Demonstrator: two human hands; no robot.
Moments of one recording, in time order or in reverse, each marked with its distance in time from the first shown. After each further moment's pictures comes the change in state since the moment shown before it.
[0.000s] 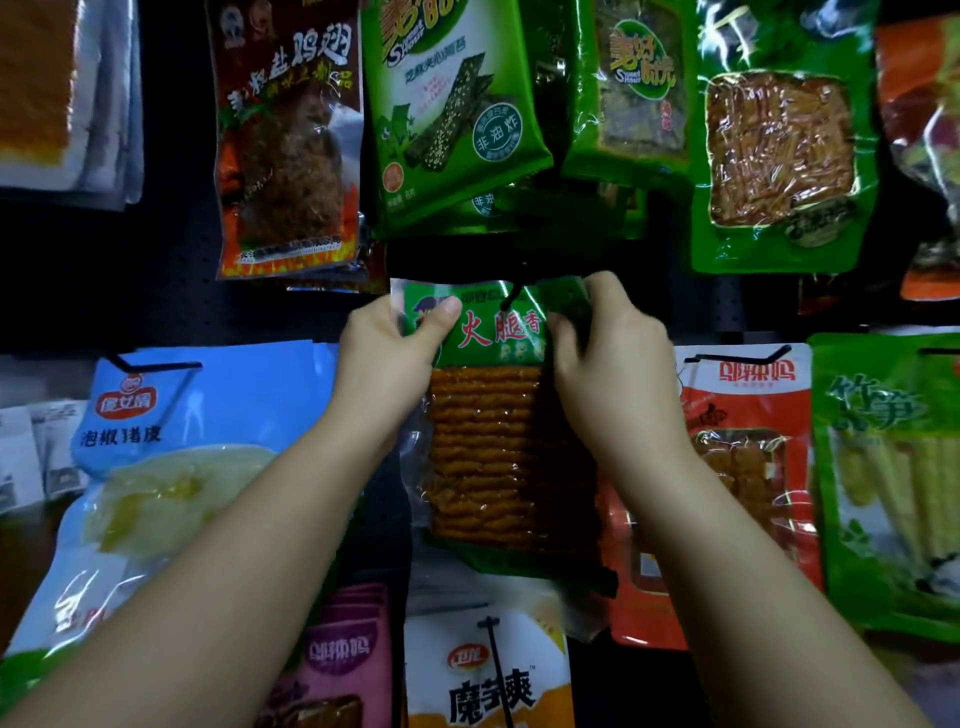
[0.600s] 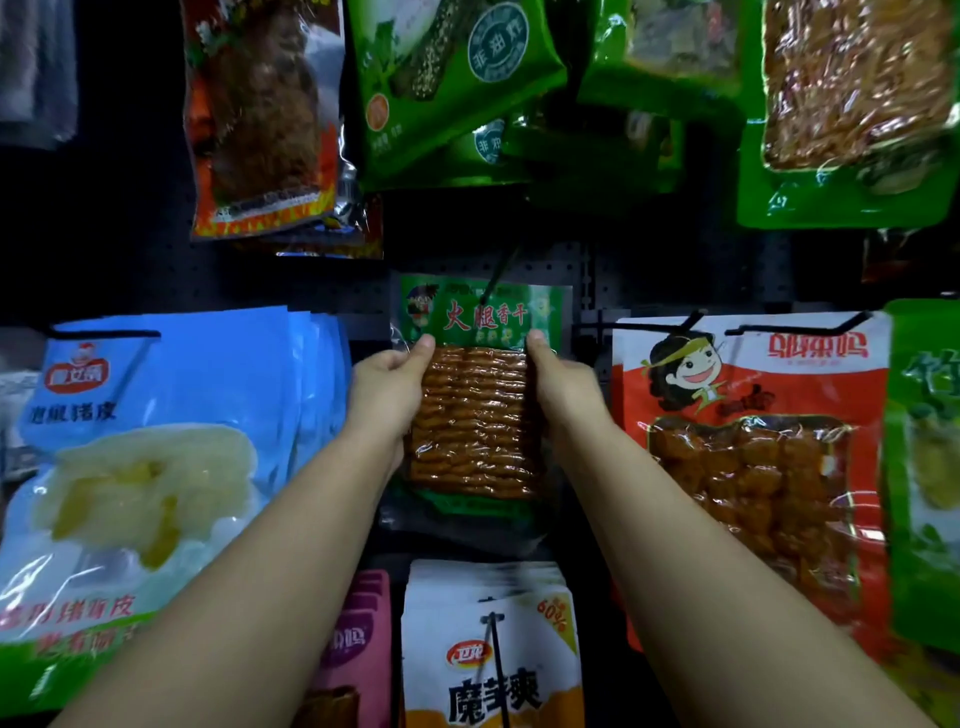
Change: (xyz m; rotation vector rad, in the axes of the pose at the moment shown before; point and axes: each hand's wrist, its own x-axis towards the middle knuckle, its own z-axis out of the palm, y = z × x) left_hand 0.007 -0.079 0.013 -0.010 0.166 -0.483; right_hand 0.003 0.072 0.114 0.686 -0.337 0.896
